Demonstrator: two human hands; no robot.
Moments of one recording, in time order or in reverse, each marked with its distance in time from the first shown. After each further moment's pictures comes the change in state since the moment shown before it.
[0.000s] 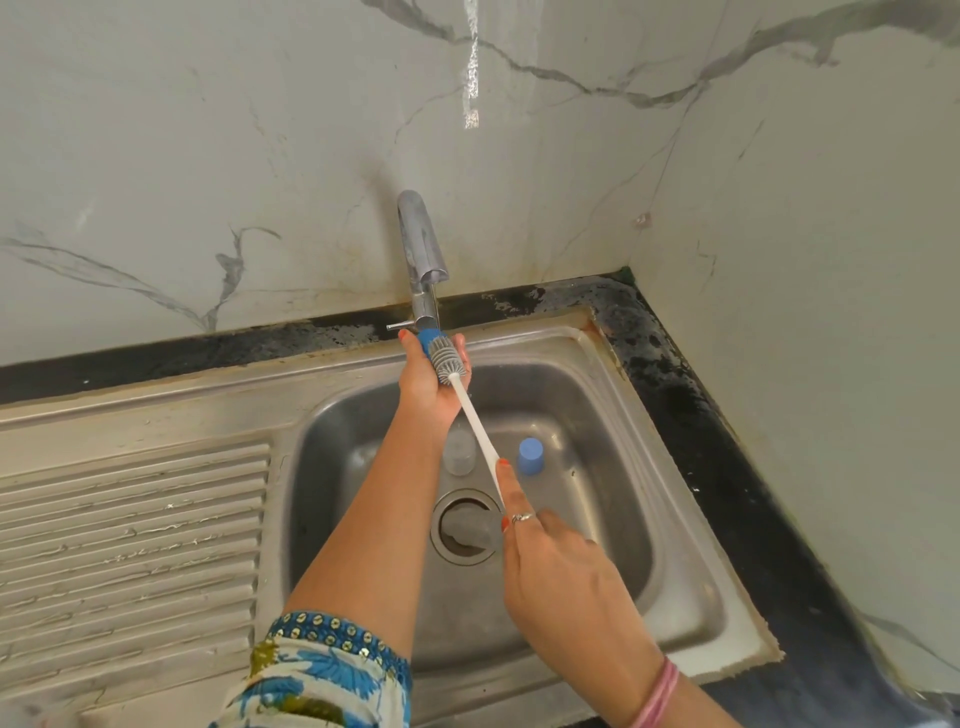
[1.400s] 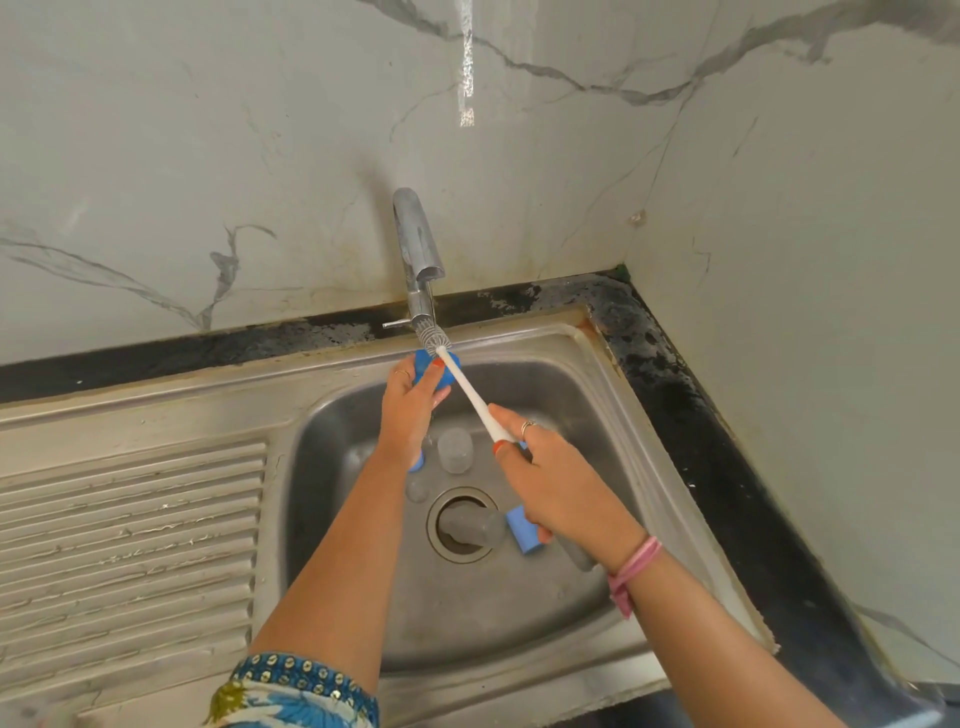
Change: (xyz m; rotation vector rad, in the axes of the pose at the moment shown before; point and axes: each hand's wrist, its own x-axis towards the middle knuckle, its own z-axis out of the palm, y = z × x) left_hand 0.002 0.006 -0.059 0.946 -0.131 0.461; right_hand 0.070 0.011 -0.028 0.624 -0.139 0.117
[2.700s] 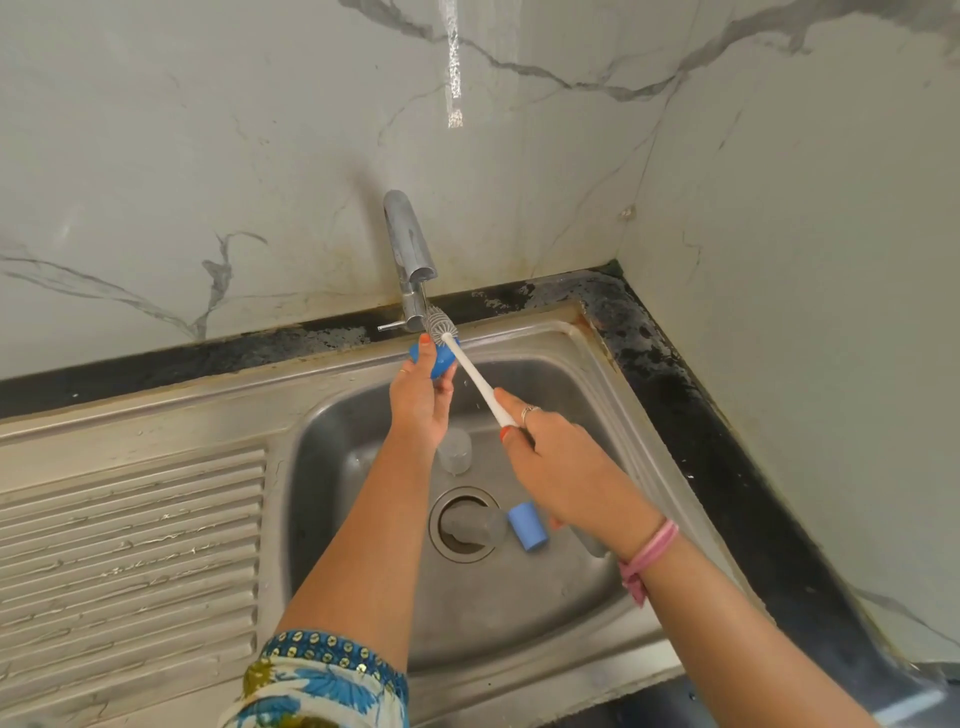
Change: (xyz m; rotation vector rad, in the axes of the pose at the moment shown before) left_hand 0.010 0.017 0.027 -0.531 0.161 -0.283; right_hand -0.005 -0.009 -0.014 -0.208 0.067 -0.064
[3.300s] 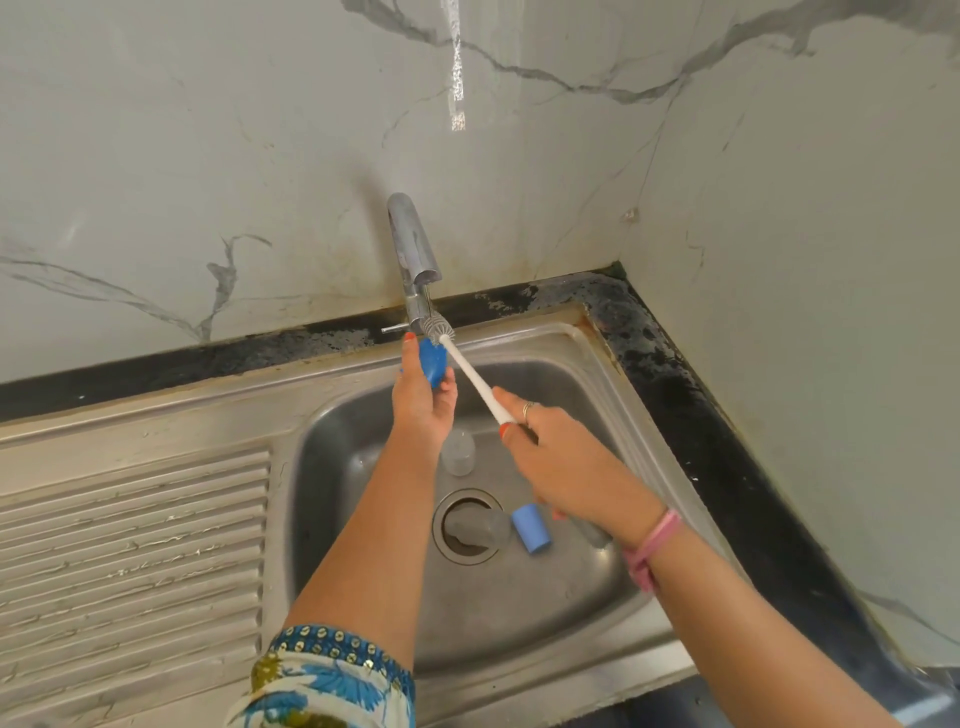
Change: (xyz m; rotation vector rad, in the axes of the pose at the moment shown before) left_hand 0.003 0.001 -0.003 -0.161 0.044 -0.074; right_hand 0.005 -0.007 -0.007 0.095 -0.058 -0.017
